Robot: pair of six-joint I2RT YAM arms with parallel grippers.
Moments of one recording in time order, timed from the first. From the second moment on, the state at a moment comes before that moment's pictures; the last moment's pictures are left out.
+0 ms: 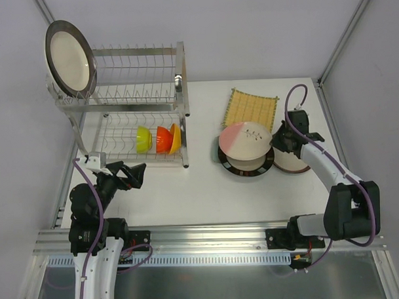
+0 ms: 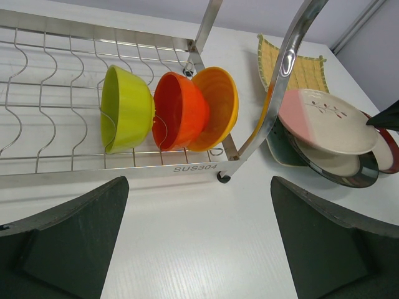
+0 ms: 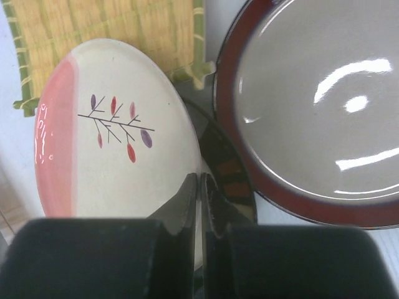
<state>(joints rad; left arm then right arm) 0.01 0.10 0.47 -0.46 0.33 -0.32 0.14 1.33 0.88 -0.41 0.07 0.65</state>
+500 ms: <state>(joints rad) 0.01 0.10 0.47 -0.46 0.33 -0.32 0.01 1.42 0.88 -0.35 0.09 0.61</state>
